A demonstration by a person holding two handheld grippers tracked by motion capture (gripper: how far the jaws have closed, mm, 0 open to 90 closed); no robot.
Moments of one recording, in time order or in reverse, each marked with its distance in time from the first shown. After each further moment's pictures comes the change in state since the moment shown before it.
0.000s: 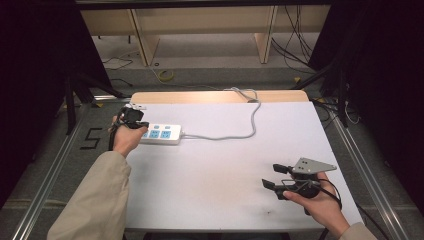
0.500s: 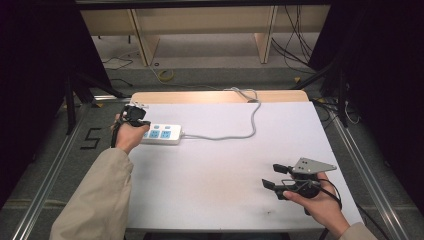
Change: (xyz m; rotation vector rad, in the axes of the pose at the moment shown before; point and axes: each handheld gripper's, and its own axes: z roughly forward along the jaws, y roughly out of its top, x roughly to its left) left arm 0.000 0.007 0.008 0.024 0.002 0.010; right arm 0.000 0.000 0.000 0.000 0.001 0.002
